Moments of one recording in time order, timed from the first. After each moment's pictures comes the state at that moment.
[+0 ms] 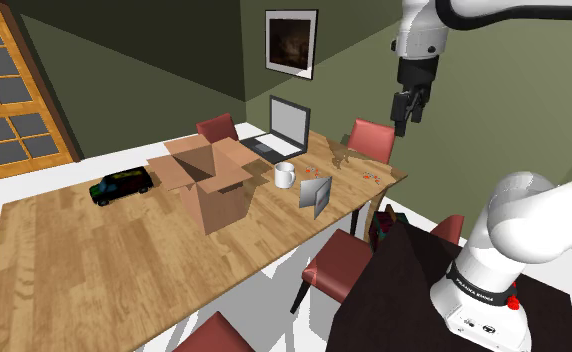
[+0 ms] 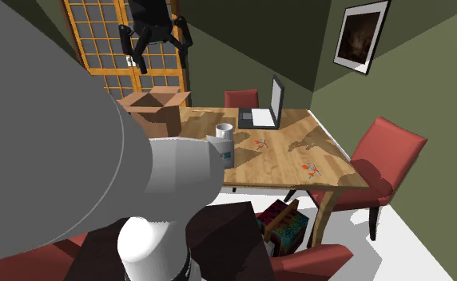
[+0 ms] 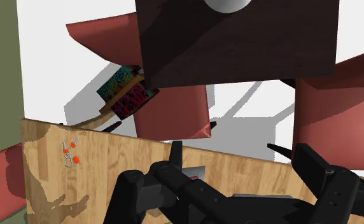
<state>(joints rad) -0.01 -0.82 0.03 -2.34 -0.10 1.42 0.10</state>
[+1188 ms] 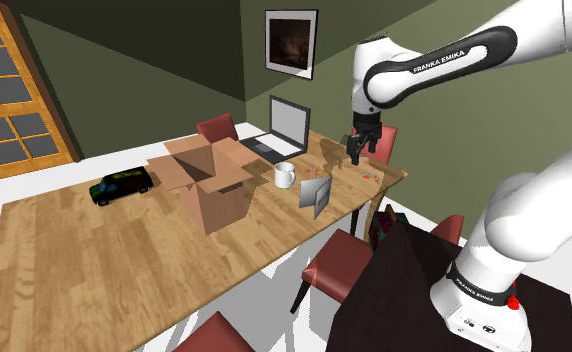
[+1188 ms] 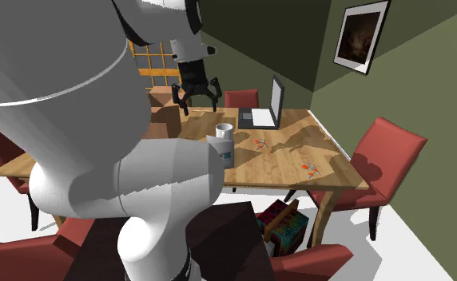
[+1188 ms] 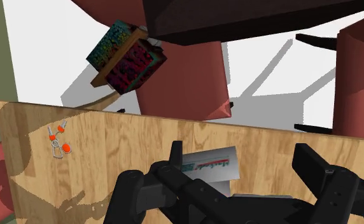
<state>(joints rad) -0.08 -0.43 -0.09 -2.48 -0.19 1.99 0.08</state>
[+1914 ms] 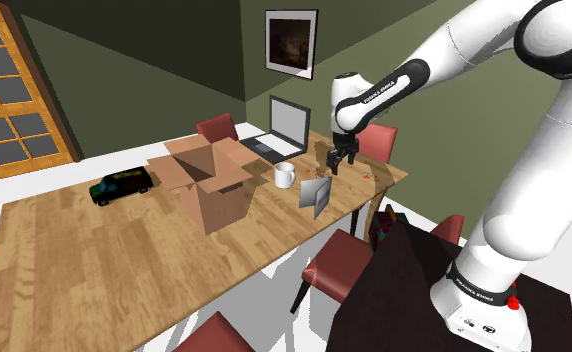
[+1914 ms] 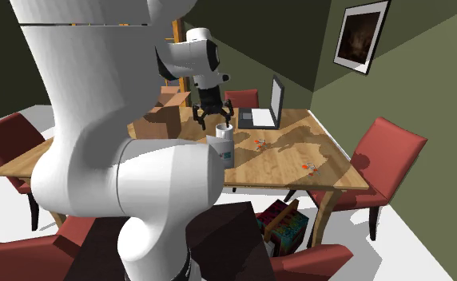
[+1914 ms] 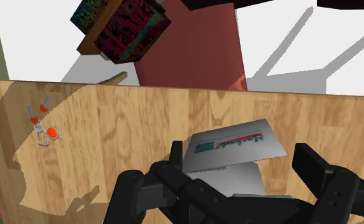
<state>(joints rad) -0.12 -0.02 -0.15 -2.34 -0.20 2.29 0.07</state>
